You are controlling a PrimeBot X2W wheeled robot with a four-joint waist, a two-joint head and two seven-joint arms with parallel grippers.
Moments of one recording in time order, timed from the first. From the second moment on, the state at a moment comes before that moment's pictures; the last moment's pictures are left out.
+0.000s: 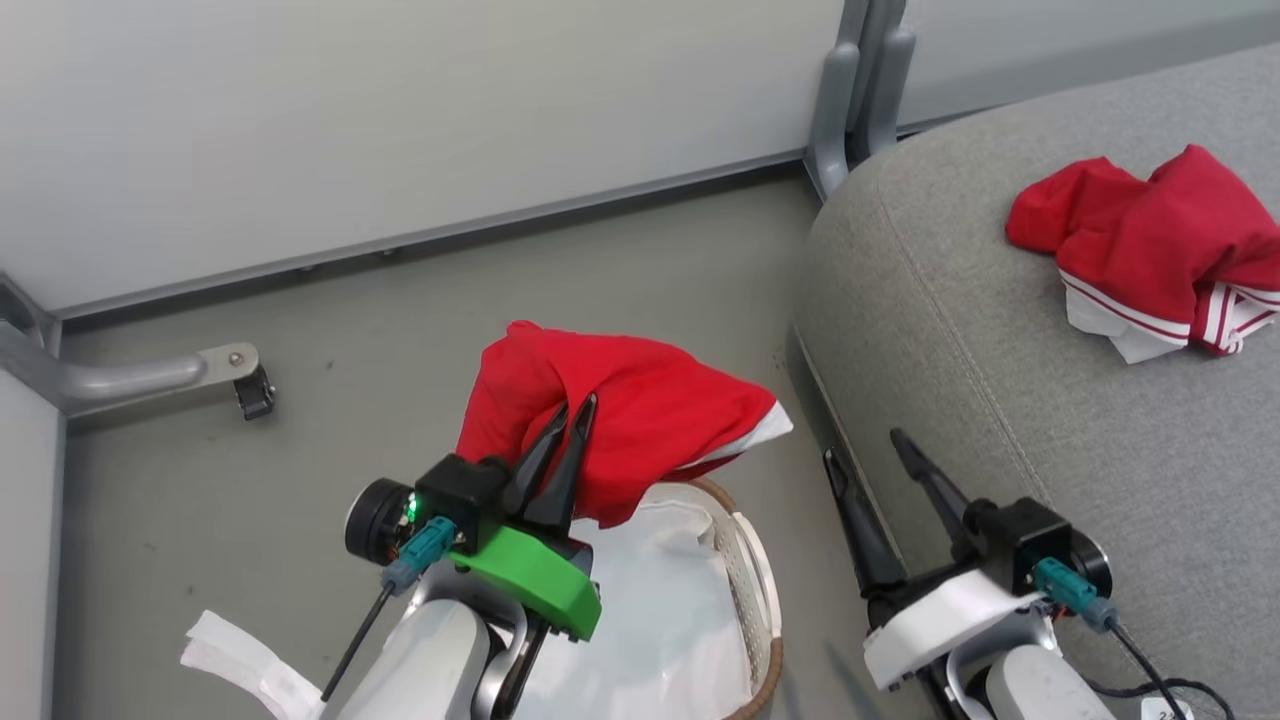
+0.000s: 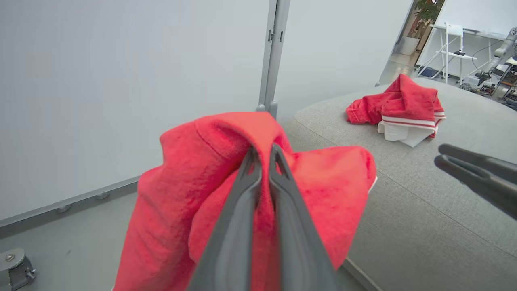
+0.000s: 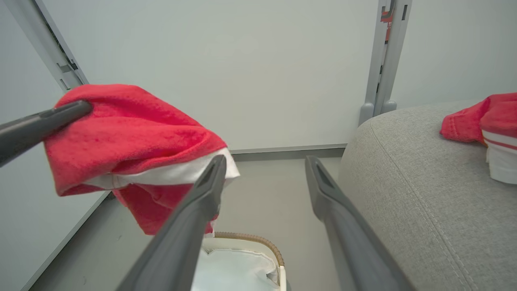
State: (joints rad) left arm -0.32 0.07 -0.50 0.39 -0.34 -0.13 -0.26; right arm -0.14 -0.05 0.24 0.23 0.23 0.13 -0.26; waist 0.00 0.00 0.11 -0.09
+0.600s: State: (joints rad) left arm -0.30 0.05 -0.52 0.29 -0.35 -0.13 -0.26; right arm -0.17 -0.08 0.40 0.35 0.20 0.13 -0.26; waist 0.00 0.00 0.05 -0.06
